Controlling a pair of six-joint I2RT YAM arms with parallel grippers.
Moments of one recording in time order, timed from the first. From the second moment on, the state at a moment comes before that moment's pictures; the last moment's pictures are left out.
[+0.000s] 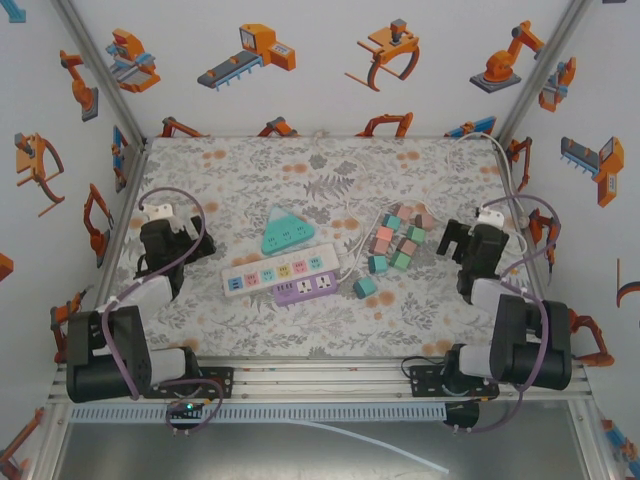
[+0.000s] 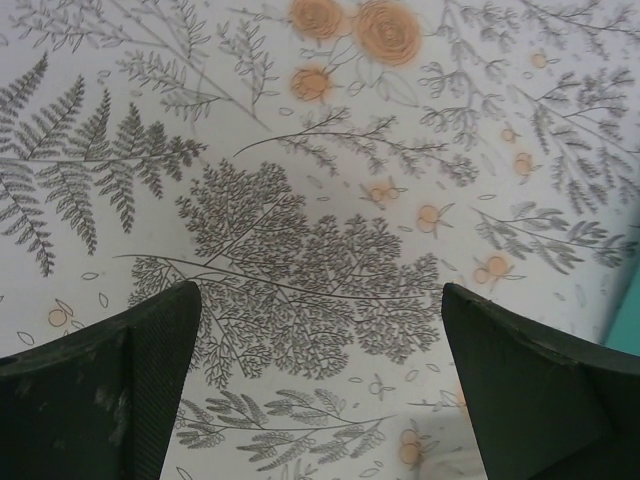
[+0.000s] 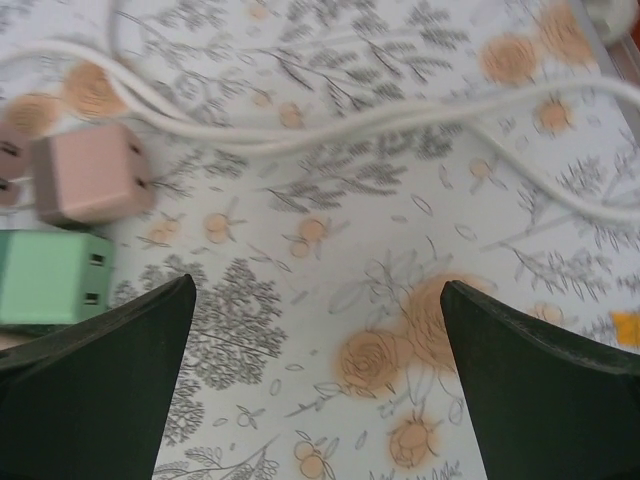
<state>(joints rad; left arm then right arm) 0.06 1.29 0.42 0.34 0.03 -0.21 -0.14 1.32 0.37 0.50 0.06 0.08</state>
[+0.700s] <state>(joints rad) 0.01 1.55 0.41 0.70 0.06 -0.06 -0.10 1.55 0.34 0.80 -0.06 0.08</state>
